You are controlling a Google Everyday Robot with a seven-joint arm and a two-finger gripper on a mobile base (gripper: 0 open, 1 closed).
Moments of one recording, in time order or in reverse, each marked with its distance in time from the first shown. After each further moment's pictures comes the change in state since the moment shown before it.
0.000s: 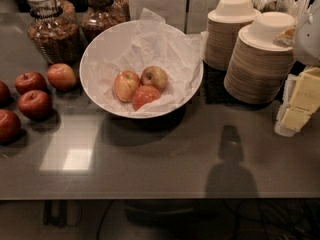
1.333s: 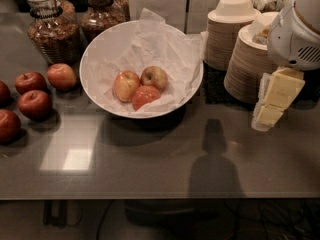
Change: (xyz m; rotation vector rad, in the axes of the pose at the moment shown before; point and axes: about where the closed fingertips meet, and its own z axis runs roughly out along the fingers) arm -0.031 -0.008 0.016 0.030 -0.031 -0.047
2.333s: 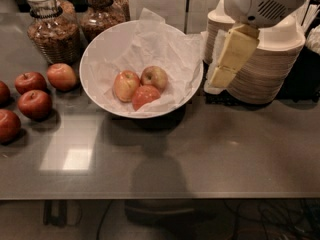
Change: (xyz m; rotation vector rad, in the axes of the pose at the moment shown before) arm -0.115 -0.023 -0.042 0.132 -0.240 -0.187
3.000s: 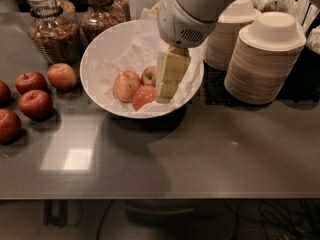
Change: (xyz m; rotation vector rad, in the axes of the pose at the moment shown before) arm -0.059 0.001 0.094 -0.103 -0.057 -0.123
